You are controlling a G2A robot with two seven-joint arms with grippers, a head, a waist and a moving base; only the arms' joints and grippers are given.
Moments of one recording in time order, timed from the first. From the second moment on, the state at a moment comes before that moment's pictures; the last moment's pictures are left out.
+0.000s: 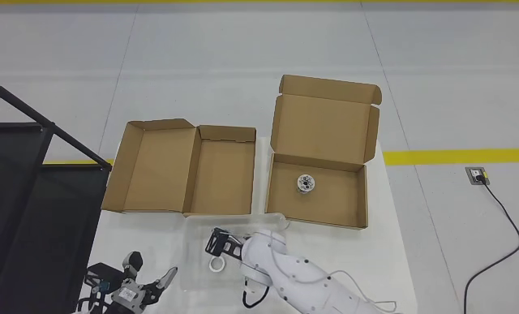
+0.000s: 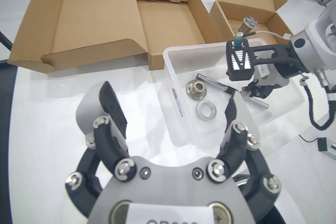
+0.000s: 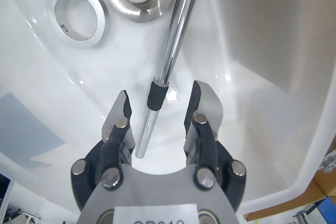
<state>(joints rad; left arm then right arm) 1.92 -1.17 -1.78 -1.93 1.10 -0.40 0.09 -0.64 -1.59 0.52 -1.17 -1.33 -0.20 1.14</state>
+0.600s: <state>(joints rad) 1.92 -1.18 -1.78 -1.92 1.09 -0.40 0.08 -0.61 -1.64 0.53 -1.04 -1.29 -0.22 1.14</state>
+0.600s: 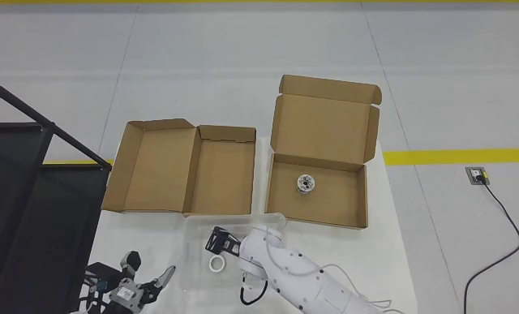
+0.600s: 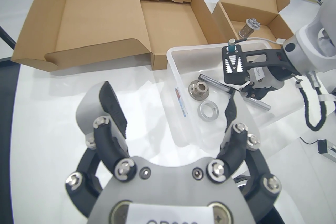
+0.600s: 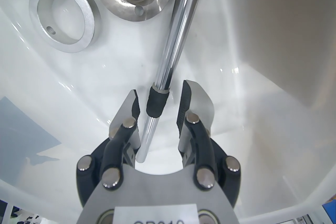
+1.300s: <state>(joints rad) 1.91 -1.18 -1.78 -1.92 1.09 -0.39 0.07 -0.66 -1.63 0.61 -1.17 -1.31 -0.26 1.18</state>
